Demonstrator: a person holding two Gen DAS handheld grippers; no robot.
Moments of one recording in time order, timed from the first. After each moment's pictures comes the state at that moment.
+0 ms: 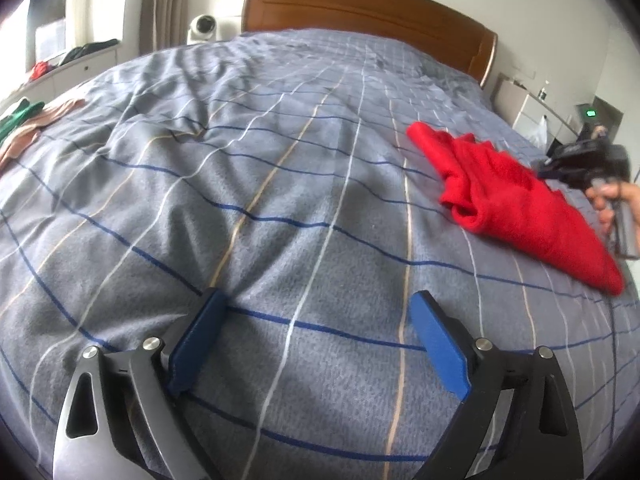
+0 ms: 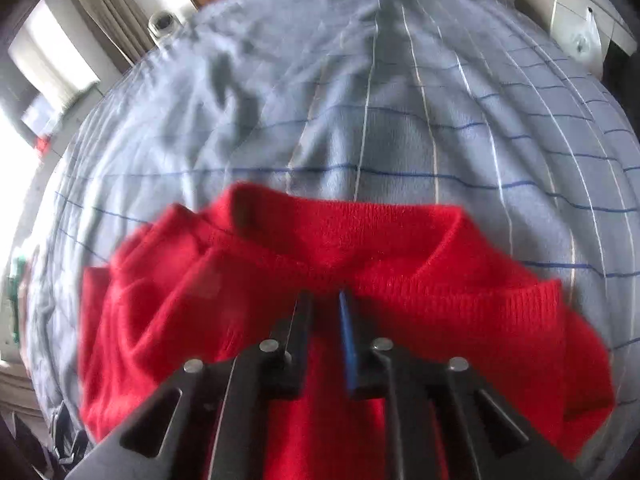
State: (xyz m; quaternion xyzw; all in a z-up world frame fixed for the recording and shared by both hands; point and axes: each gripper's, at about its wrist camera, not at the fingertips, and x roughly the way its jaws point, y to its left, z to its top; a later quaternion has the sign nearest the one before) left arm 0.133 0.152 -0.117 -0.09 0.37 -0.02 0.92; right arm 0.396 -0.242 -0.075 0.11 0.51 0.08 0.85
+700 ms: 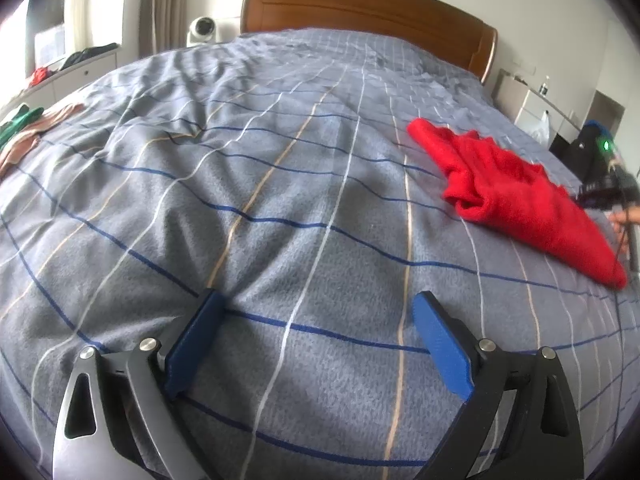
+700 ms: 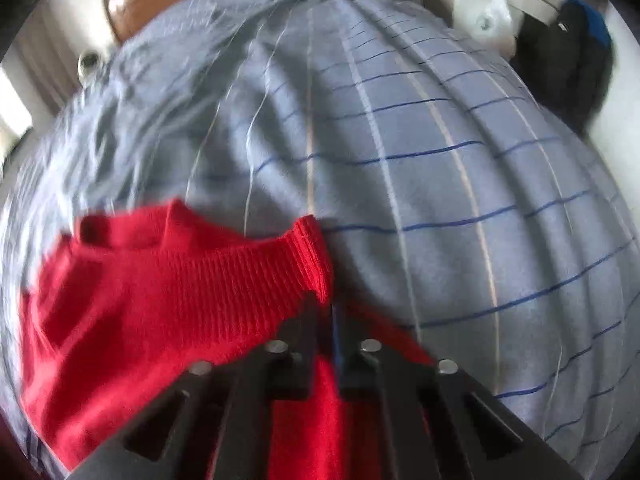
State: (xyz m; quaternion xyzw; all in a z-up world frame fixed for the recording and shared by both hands) left arm 0.135 0.150 -0.118 -0.08 0.37 -0.01 0.92; right arm 0.357 -0.348 -0.085 0.03 0.54 -0.09 0.84
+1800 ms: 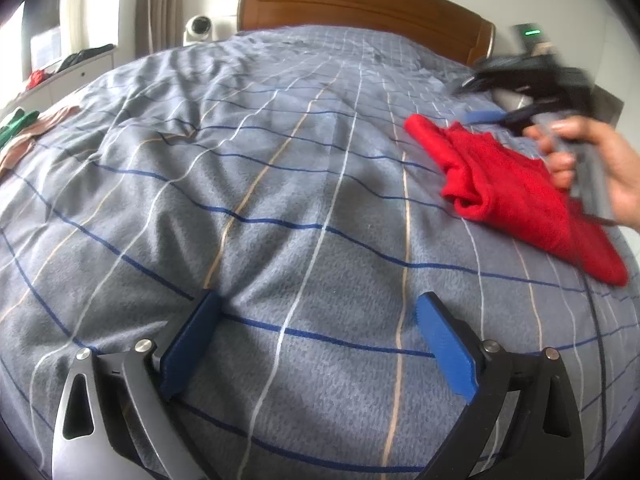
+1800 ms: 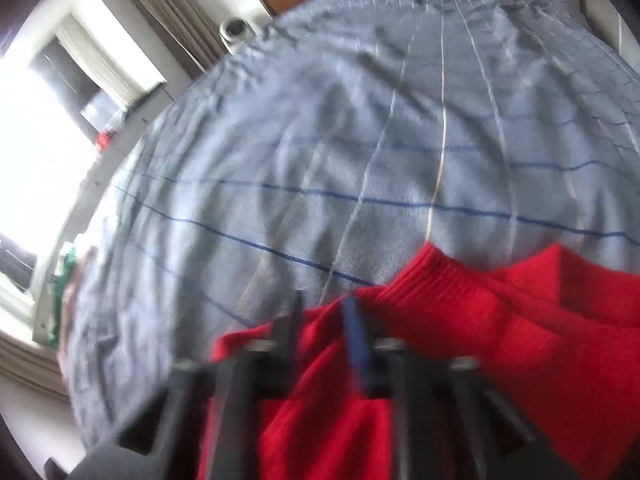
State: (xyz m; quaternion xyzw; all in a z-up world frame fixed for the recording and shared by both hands) left arm 0.139 0.148 -0.120 -0.08 0.38 -0.02 0.92; right arm 0.428 -0.100 -0.083 0.12 0.48 0.20 0.85
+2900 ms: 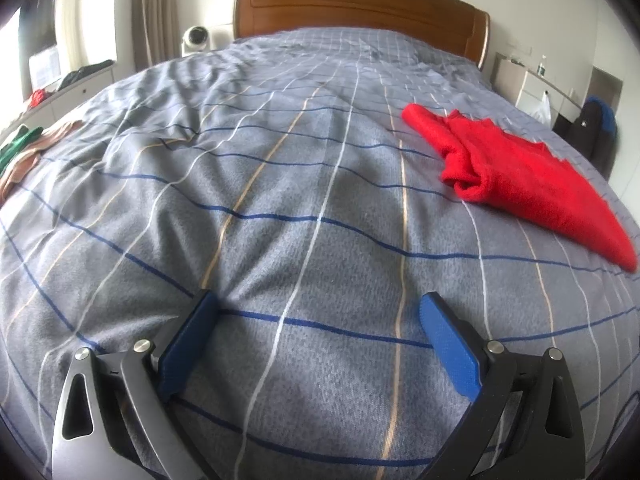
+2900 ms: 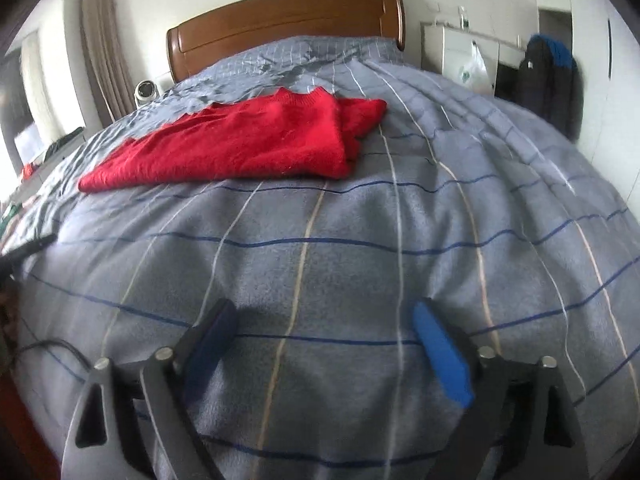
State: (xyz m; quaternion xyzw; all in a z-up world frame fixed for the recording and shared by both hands) left arm 0.133 0.139 -0.123 -0.04 0.37 0.00 0.93; right arm 0.032 -0.287 -0.127 0.04 0.37 -0.06 0.92
